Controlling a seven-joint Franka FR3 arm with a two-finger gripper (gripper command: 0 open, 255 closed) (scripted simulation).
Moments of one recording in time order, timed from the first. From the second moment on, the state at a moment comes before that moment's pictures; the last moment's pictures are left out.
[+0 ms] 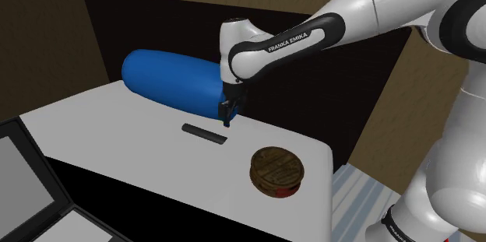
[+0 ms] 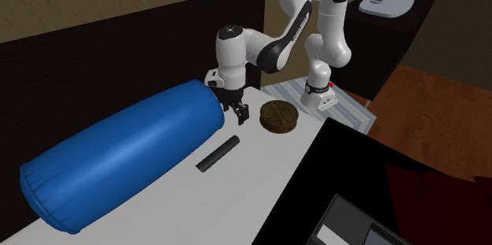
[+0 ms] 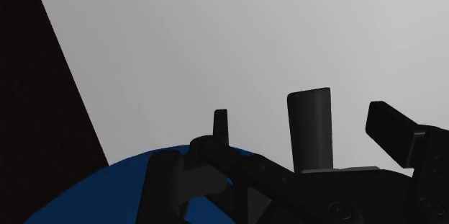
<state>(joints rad) 0.12 0.17 0.23 -1.94 -0.10 2.09 0.08</state>
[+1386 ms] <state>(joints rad) 0.18 0.47 0.24 -1.72 -0.18 2.19 0.13</state>
